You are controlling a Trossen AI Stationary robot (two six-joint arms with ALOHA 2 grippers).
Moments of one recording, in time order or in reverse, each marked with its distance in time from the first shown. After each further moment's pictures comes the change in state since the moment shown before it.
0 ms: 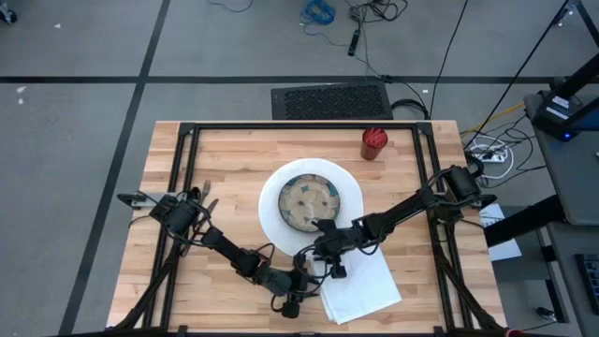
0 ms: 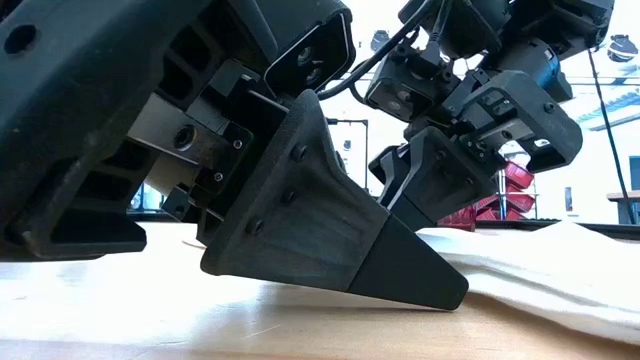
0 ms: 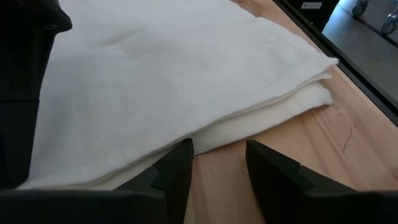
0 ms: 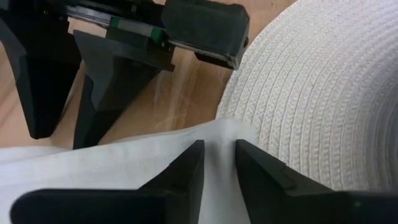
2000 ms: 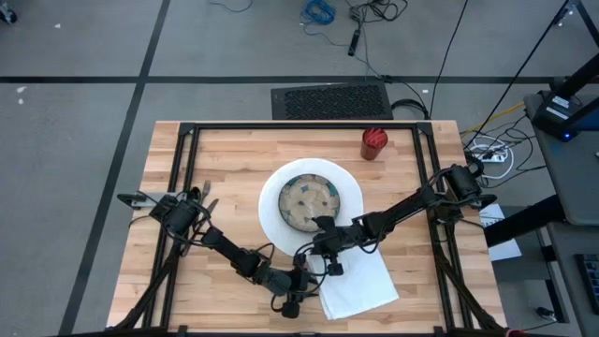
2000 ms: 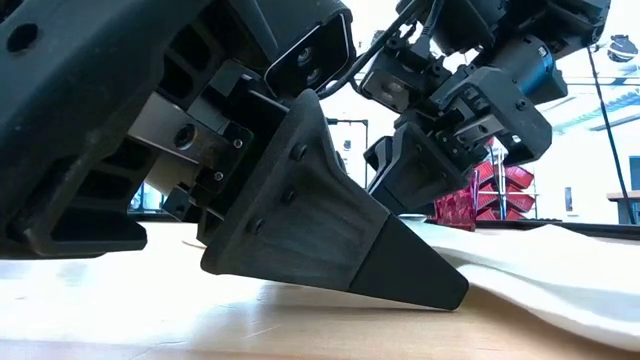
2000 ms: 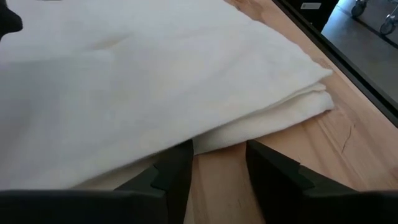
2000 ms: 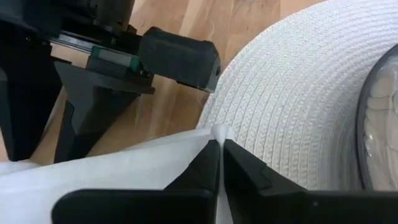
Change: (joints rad) left arm 0.000 0.000 0.000 0.000 0.005 -0.001; right arm -0.010 -0.009 0.002 0.029 0.053 -0.015
